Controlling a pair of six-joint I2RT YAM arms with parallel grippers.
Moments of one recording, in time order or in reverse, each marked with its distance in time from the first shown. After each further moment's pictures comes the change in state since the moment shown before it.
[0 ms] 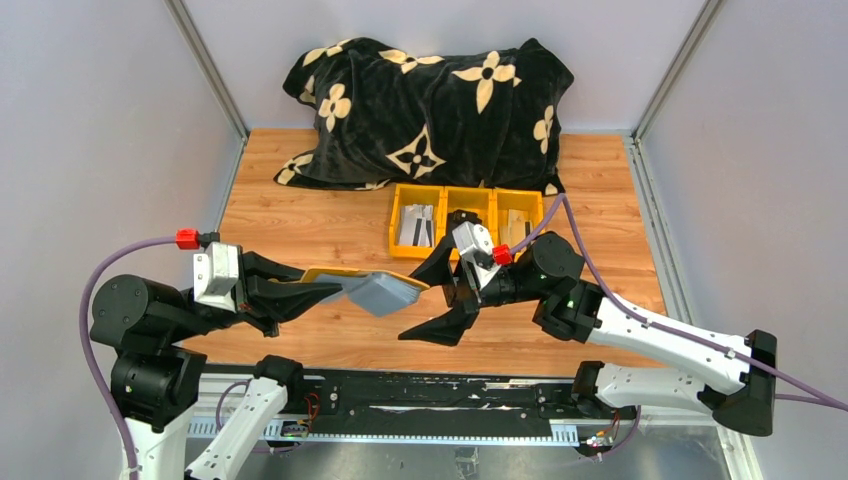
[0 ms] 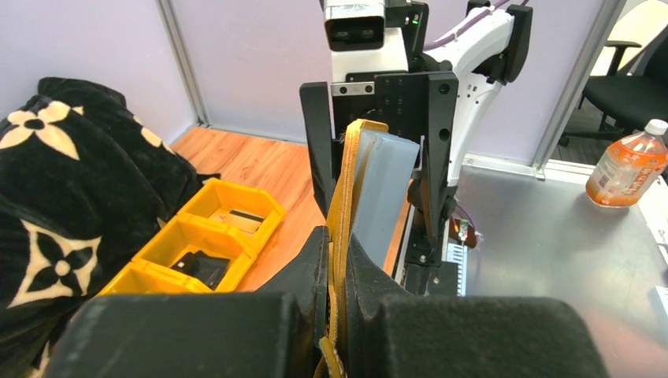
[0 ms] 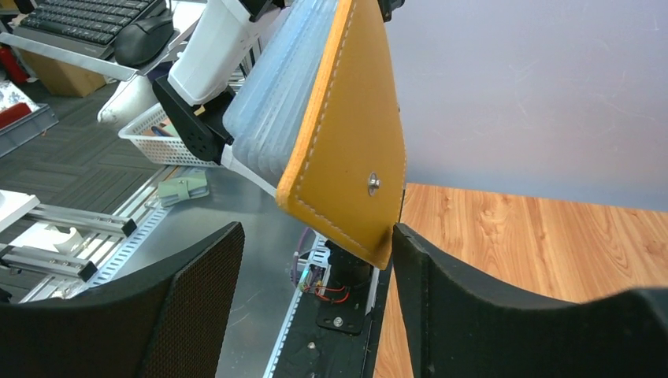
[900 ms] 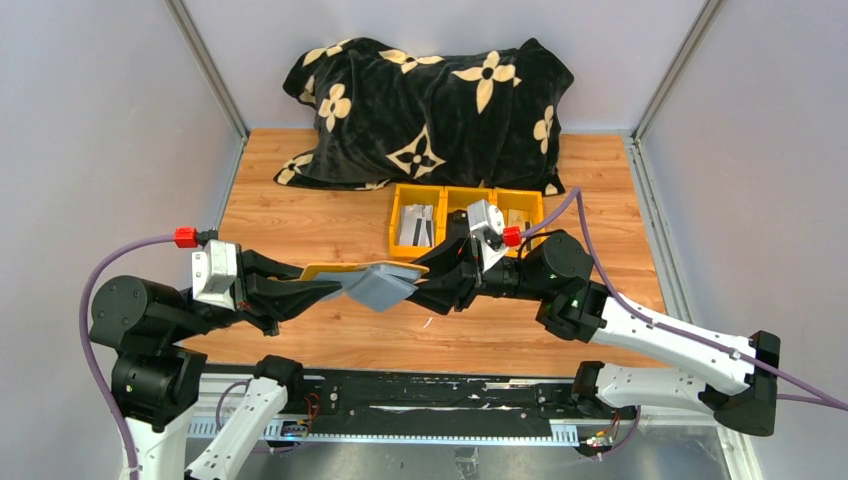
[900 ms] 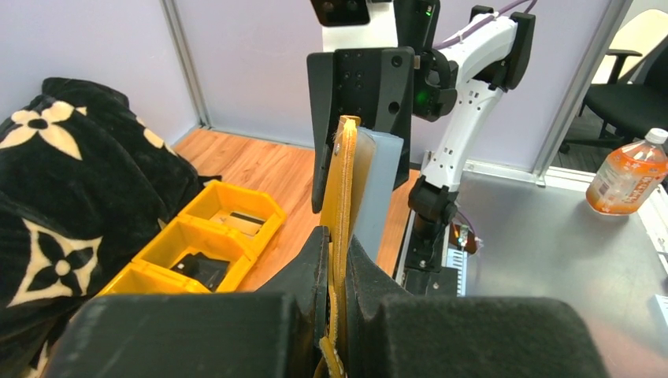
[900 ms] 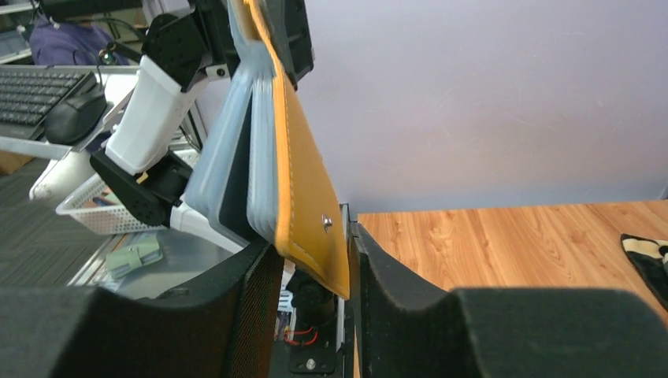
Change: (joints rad) left arm 0.000 0.000 -0.002 0.019 -0.014 -0.024; right arm 0.014 -0.008 0.027 0.026 0.221 0.036
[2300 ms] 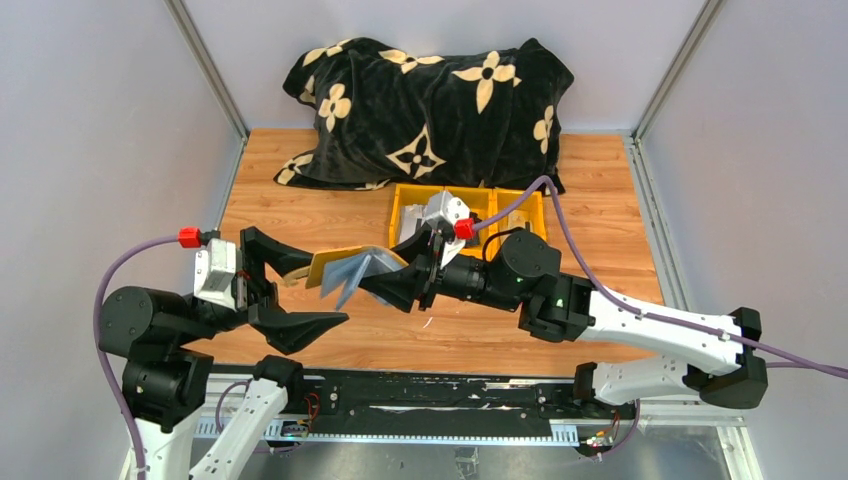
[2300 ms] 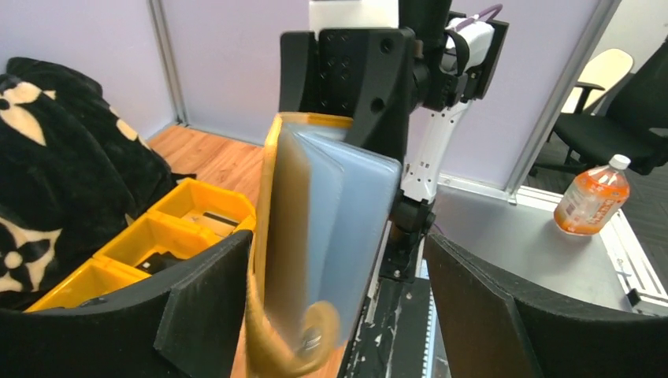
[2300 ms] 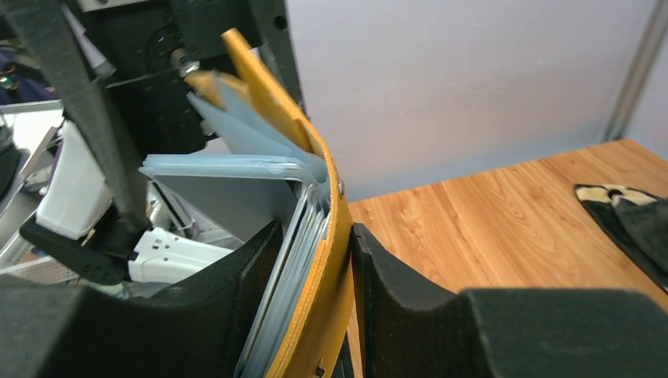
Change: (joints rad) left arm 0.002 -0.048 -0.090 0.090 -0.007 -0.134; right arm 0.182 0.148 0.234 -0.188 0.356 -0.045
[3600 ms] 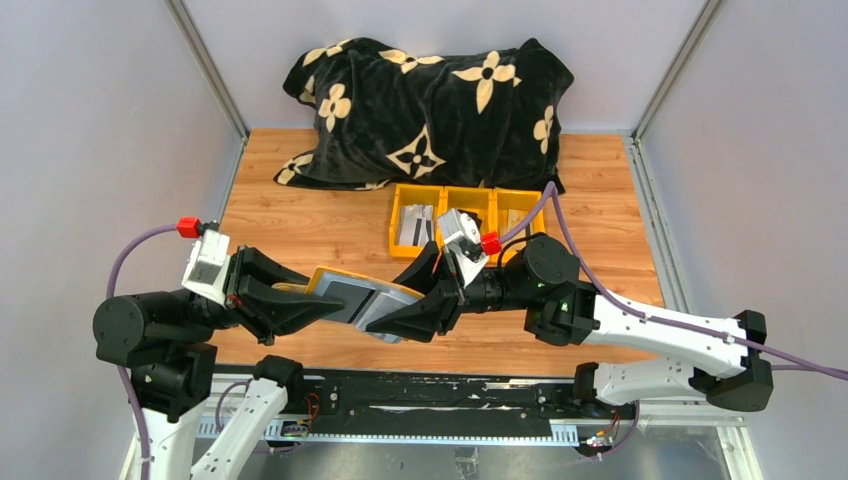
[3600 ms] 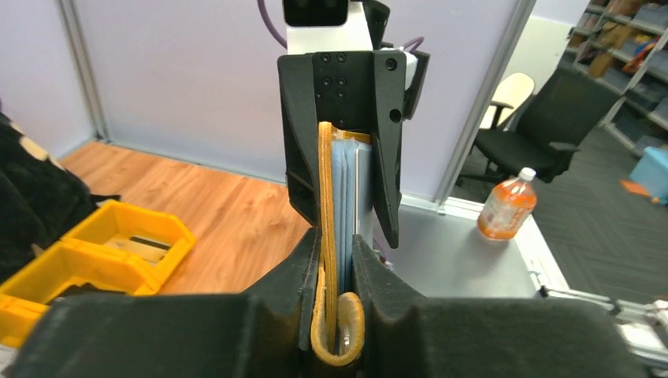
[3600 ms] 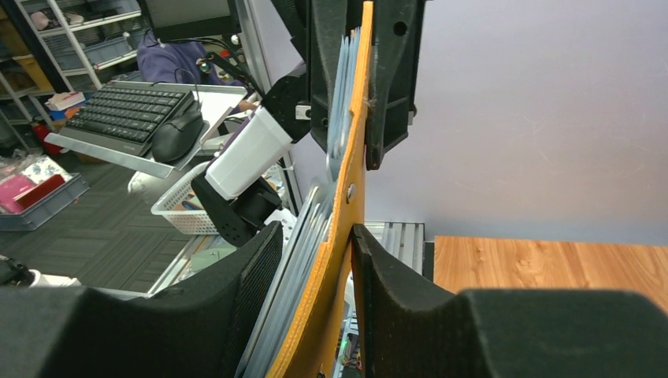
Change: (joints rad) left arm -0.001 0.006 -0.044 0.249 0.103 -0.285; right arm 0.000 -0.045 -0.048 0.127 -0.336 0.105
